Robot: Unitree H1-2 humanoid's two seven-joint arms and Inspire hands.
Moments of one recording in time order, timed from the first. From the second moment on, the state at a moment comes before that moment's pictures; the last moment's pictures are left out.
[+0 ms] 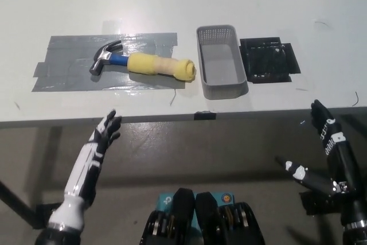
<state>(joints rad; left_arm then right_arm) -0.05 0.15 -0.03 -0.09 0.04 -0.10 -0.10 -0.06 -0.06 -0.08 -0.13 -0.06 -0.11 0.14</state>
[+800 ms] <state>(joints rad) 0.04 0.14 0.00 -0.10 0.04 -0.12 -0.10 -0.01 -0.07 0.03 -0.04 -0.03 -0.20 0.14</state>
